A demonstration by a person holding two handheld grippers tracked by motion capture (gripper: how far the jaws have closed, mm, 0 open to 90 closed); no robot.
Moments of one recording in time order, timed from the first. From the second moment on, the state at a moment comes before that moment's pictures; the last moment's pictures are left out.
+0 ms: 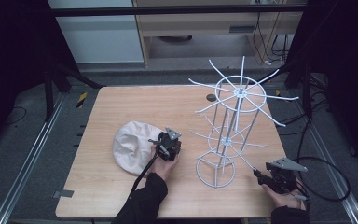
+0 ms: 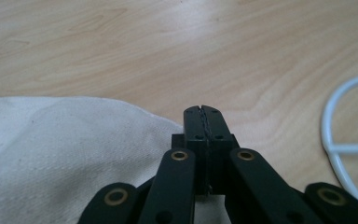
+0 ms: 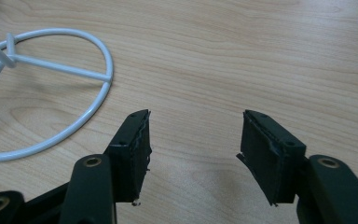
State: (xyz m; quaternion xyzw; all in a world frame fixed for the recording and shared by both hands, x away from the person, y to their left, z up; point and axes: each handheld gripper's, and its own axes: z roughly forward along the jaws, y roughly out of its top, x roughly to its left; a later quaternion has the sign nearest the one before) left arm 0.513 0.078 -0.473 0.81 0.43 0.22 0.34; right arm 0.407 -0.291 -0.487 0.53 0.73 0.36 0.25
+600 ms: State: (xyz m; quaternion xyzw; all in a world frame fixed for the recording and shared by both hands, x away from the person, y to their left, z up) left arm 0.452 0.132 -0.473 0.84 0.38 0.19 0.34; right arm 0.406 -0.292 -0.488 0.53 0.73 0.35 0.25
